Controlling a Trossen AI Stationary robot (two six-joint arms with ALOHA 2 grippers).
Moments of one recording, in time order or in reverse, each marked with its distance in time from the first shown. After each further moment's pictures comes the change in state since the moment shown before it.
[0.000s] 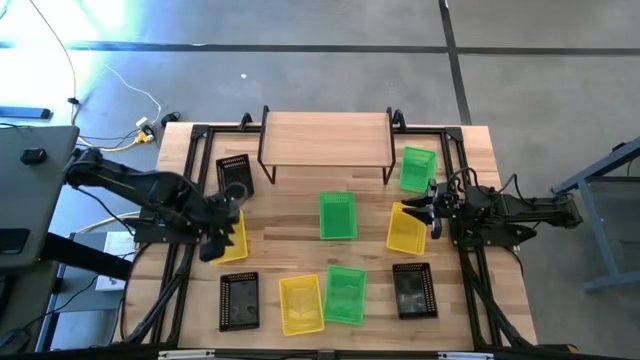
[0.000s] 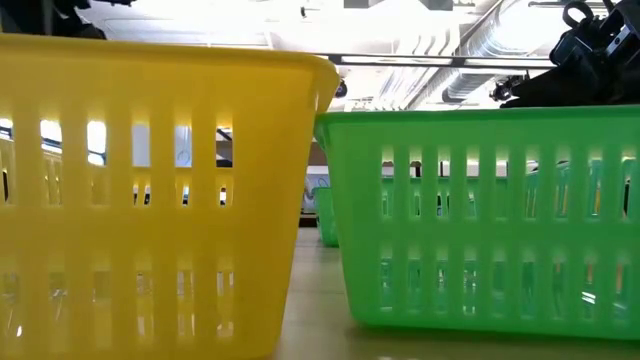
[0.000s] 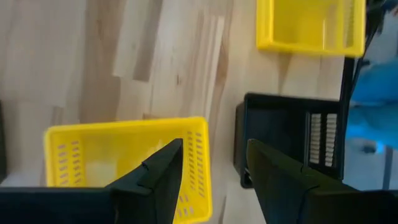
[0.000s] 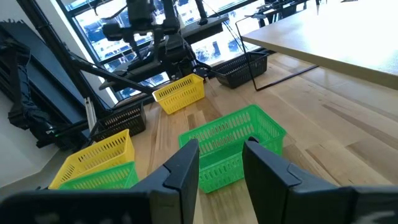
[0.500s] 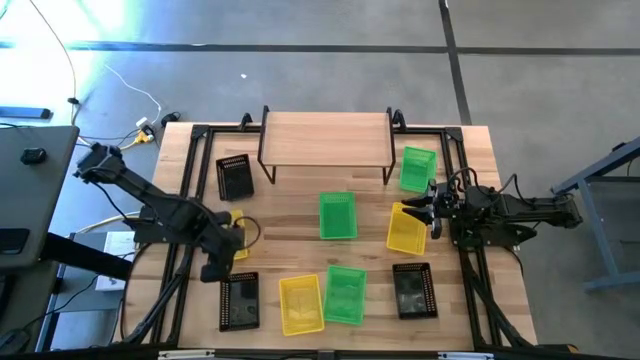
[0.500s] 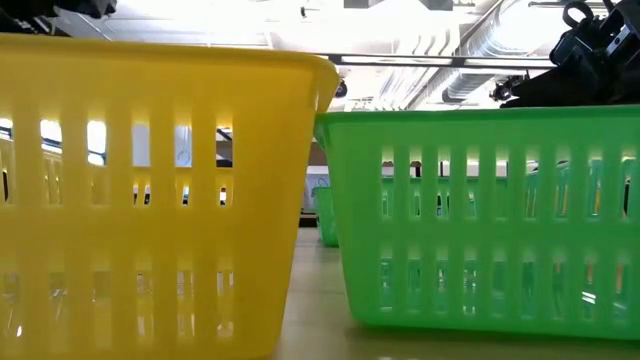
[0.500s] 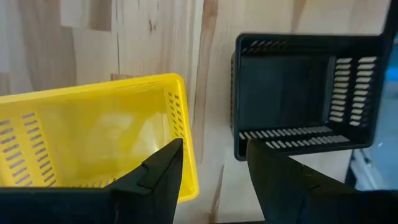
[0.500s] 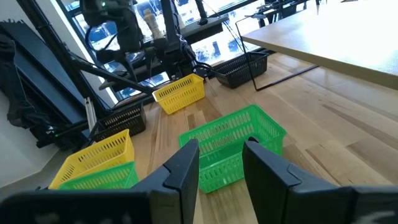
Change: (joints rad) left arm -0.196 0.220 0.000 0.001 -0.001 -0.086; right arm 0.000 0.000 0.000 0.000 0.000 0.000
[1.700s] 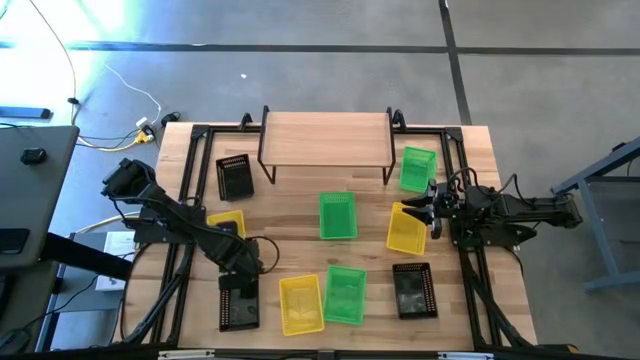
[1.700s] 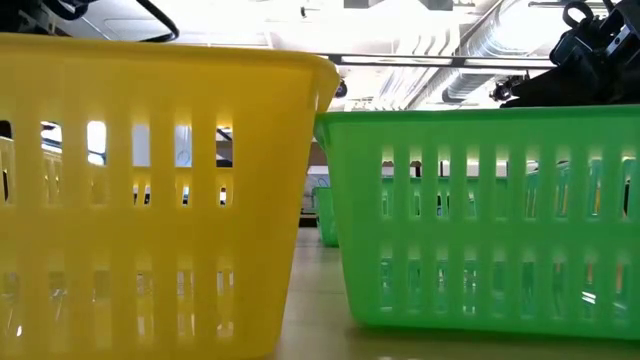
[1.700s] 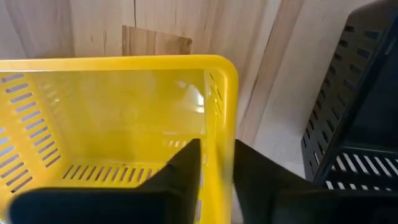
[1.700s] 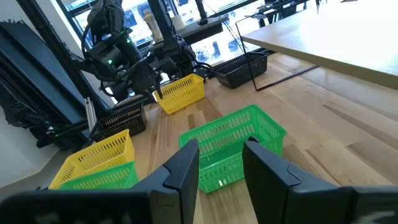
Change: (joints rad) left arm -0.029 0.389 0.000 0.002 -0.047 -0.103; right arm 0.000 0.000 0.000 0.000 0.000 0.000
